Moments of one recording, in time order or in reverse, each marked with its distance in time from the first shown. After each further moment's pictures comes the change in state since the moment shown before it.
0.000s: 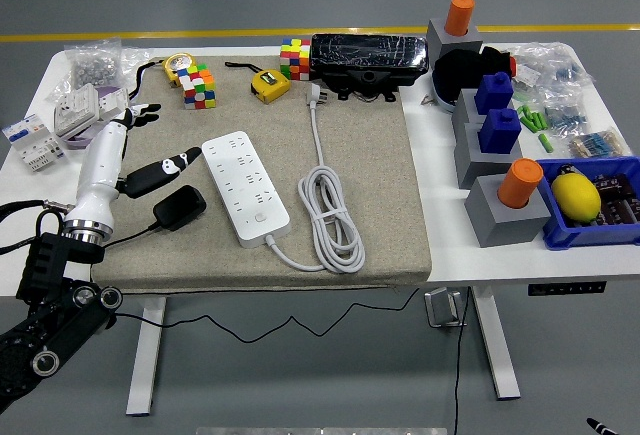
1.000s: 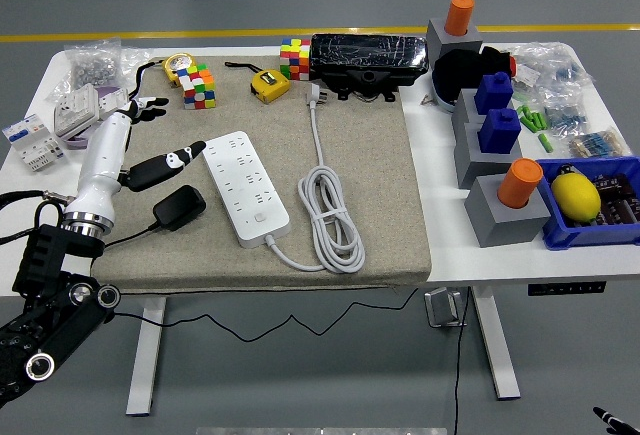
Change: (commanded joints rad) left arm 0.013 0.012 -0.022 -0.083 0.053 -0.047 0.060; right arm 0.022 -0.014 -0.008 -0.008 -0.005 -0.001 0.002
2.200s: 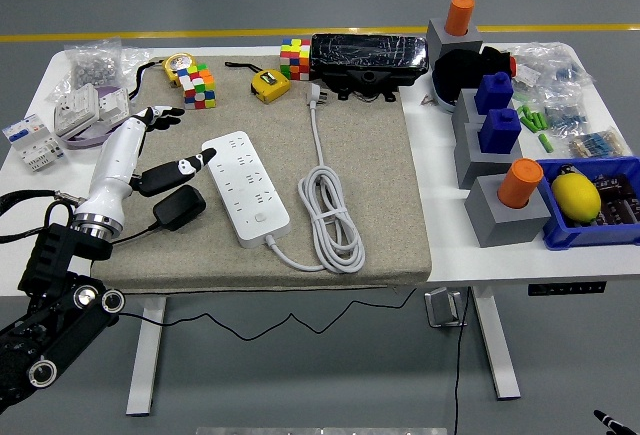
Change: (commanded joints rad) left arm 0.005 -0.007 0.006 -0.038 0.029 -0.061 0.050; right arm -0.004 0.008 0.037 -0.009 -0.007 0.002 -0.002
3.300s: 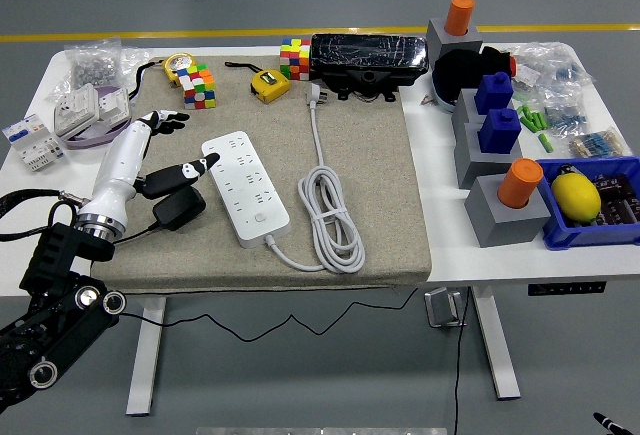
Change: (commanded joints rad) left arm -0.005 0.003 0.010 0.003 0.010 -0.021 0.021; right arm -0.005 0.005 -0.002 -0.004 0.002 -0.003 0.002
